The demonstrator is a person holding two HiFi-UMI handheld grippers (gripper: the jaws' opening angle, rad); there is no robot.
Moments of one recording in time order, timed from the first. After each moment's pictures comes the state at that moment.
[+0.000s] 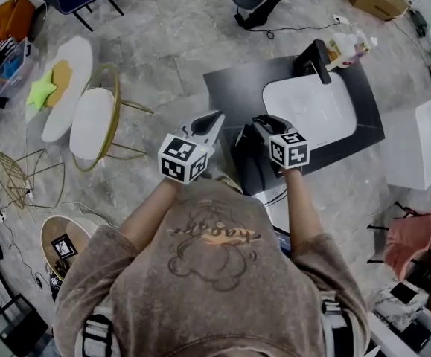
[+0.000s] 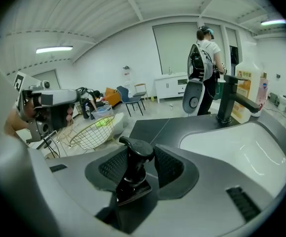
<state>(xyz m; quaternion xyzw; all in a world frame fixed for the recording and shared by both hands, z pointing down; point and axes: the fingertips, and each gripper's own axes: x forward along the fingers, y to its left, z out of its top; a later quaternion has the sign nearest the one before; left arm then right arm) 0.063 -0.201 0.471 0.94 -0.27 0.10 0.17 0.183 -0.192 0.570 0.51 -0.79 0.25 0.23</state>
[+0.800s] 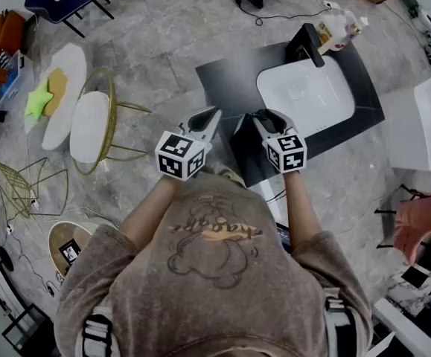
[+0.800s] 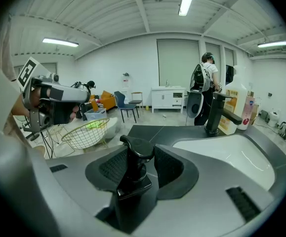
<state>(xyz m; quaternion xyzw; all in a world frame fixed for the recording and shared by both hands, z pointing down) 0.070 -0.182 0.476 0.95 -0.25 0.11 0.18 0.189 -0.162 0.554 0.56 -0.78 0.17 0.22</state>
